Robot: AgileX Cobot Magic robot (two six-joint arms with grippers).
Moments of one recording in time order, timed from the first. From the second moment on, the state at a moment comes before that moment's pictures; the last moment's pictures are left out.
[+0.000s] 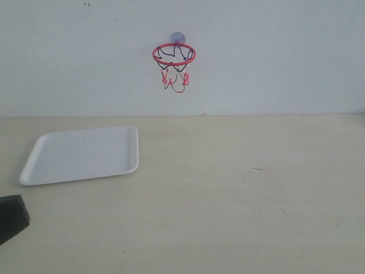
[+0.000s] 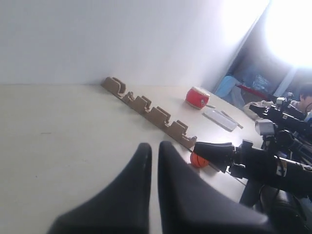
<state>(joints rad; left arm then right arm) -0.12 0.47 -0.22 -1.74 0.90 1.35 0.25 0.00 0.00 -0.05 0.35 0.21</state>
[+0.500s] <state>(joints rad) -0.12 0.42 -0.22 -1.74 0.90 1.40 0.25 0.00 0.00 -0.05 0.35 0.21</state>
